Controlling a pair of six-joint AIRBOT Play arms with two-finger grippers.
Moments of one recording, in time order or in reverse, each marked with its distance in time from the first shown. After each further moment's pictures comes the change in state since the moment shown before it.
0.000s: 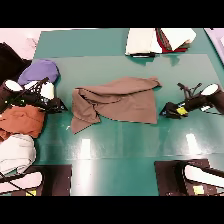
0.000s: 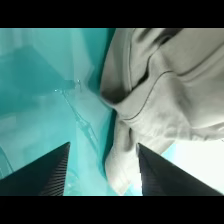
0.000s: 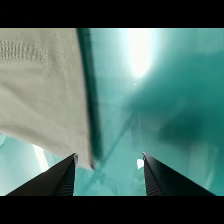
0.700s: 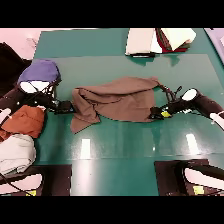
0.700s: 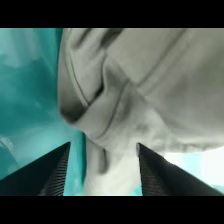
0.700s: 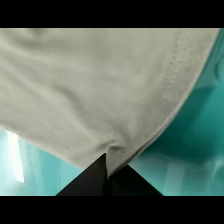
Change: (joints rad) left arm -0.174 -0.005 -0.023 0.046 0.119 -0.031; right arm 0.225 0.016 -0.052 0.048 -0.156 -0.016
